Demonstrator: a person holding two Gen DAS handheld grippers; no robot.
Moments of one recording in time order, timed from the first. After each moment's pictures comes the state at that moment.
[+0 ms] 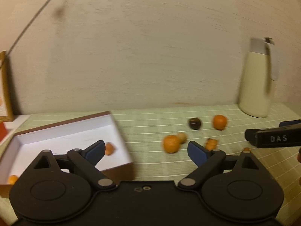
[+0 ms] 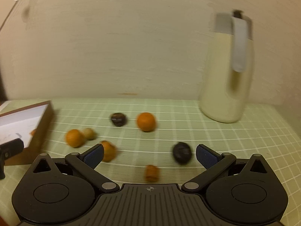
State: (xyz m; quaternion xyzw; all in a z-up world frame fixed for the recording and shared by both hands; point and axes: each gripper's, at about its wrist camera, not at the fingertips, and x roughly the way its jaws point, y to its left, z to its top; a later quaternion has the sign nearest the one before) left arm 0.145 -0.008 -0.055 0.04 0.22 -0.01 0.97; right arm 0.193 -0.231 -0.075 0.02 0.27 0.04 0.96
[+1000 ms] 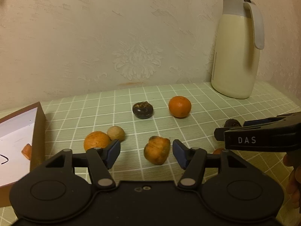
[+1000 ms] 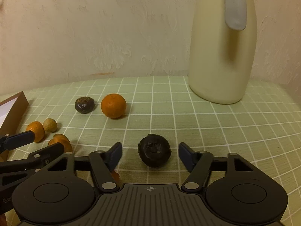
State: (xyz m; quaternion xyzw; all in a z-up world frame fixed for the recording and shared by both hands) left arm 0.222 -0.092 -0.105 0.06 0.28 -0.09 0.95; right arm 0.256 -0.278 -0.116 0.04 0.33 0.04 0.94
